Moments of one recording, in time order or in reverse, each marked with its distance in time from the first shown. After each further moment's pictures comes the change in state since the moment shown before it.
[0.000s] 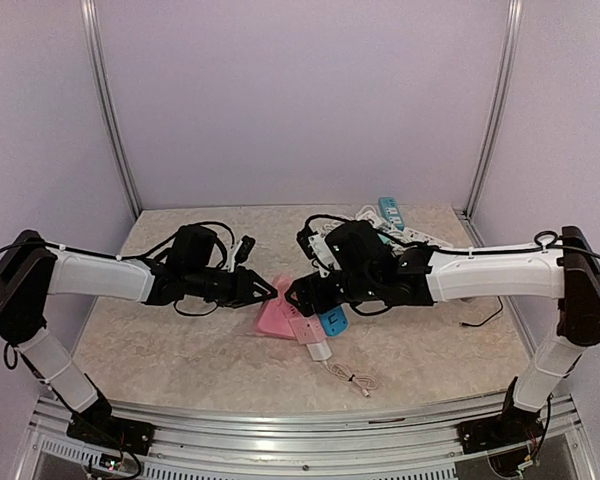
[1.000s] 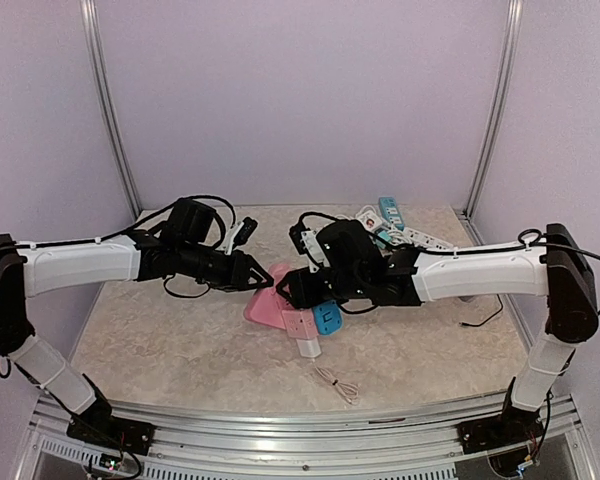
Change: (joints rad) left arm -0.011 -0.087 0.185 -0.366 -0.022 0.166; right arm 0.001 0.075 0.041 0.099 -0.030 0.084
